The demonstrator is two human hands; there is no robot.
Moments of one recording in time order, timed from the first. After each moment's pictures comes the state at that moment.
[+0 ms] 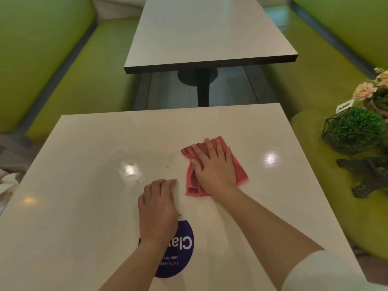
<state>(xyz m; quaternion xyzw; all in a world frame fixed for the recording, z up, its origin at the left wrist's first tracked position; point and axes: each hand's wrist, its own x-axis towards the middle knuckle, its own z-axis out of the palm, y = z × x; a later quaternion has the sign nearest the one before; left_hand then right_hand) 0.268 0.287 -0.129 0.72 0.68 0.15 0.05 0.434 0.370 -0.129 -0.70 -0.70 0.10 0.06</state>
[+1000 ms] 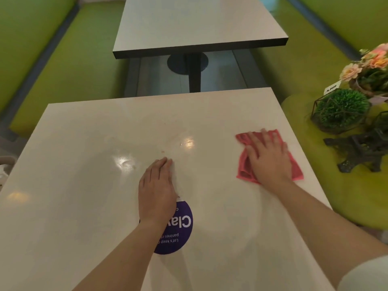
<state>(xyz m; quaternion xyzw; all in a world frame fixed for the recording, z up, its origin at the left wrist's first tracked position) 0.265 0.290 -0.132 0.72 0.67 0.15 0.09 0.563 0.315 -0.137 -0.81 -0.58 0.05 0.06</state>
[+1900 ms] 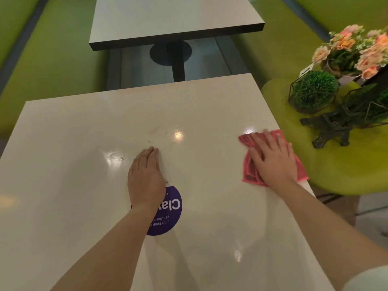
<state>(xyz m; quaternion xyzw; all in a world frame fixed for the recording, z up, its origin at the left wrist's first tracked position) 0.266 0.289 -0.128 0.73 0.67 0.15 0.10 0.592 0.243 -0.135 -0.82 -0.56 0.05 0.06</state>
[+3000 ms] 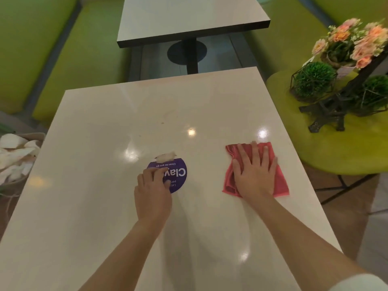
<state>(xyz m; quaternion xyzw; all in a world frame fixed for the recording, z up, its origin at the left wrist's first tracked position) 0.248 0.166 -0.102 0.68 0.72 0.11 0.09 0.503 0.162 -0.133 -0.84 -0.54 0.05 0.05</state>
